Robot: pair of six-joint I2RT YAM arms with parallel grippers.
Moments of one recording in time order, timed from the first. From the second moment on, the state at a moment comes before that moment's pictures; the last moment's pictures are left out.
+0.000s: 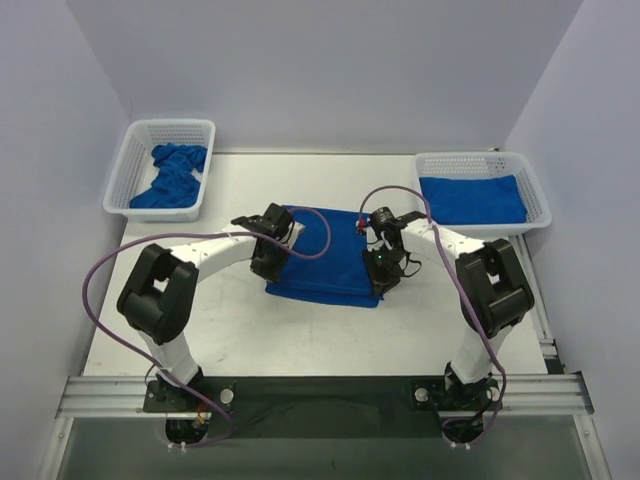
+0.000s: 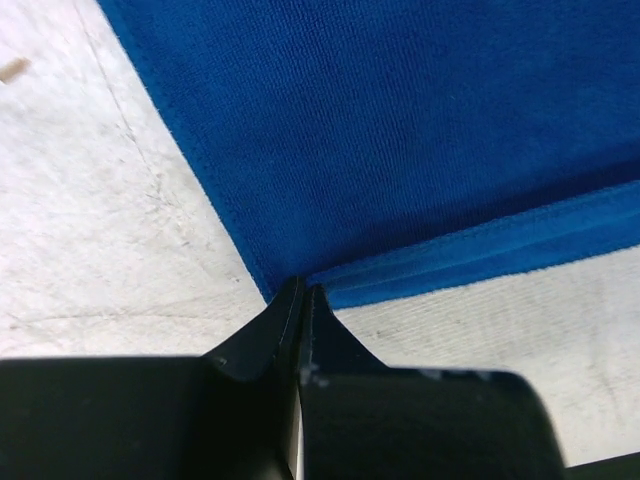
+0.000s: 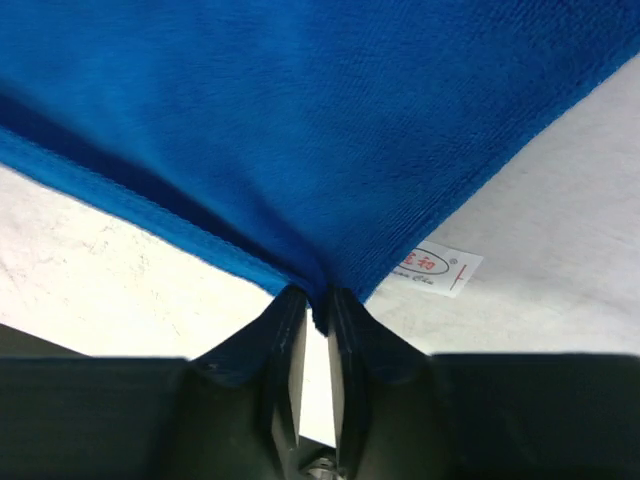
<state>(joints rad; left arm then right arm) -0.57 1.75 1.16 -0.67 -0.03 -0.09 0.45 1.75 1.10 -0.79 -0.20 0.12</state>
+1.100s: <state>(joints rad) -0.55 1.48 1.06 -0.62 -0.04 -0.40 0.53 1.51 1.02 -0.72 -0.20 0.23</state>
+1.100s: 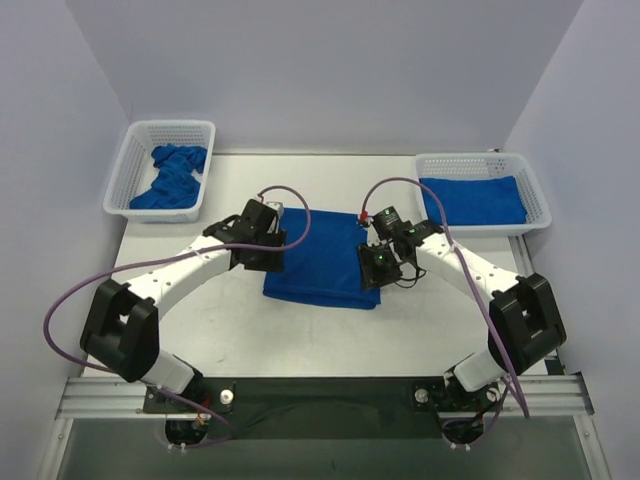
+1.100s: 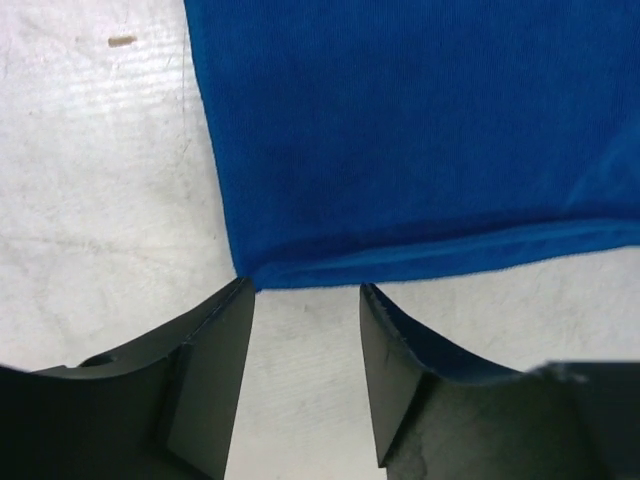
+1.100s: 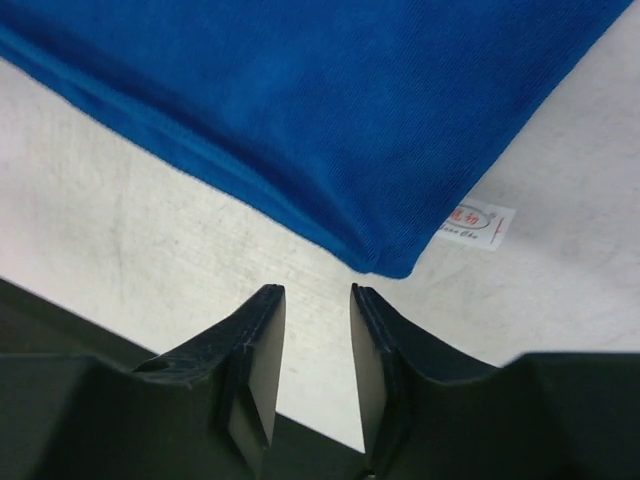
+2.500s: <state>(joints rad) -0.57 1.49 0.86 -0.55 -0.03 -0.43 0.62 1.55 0.89 -0.55 -0.14 0.33</state>
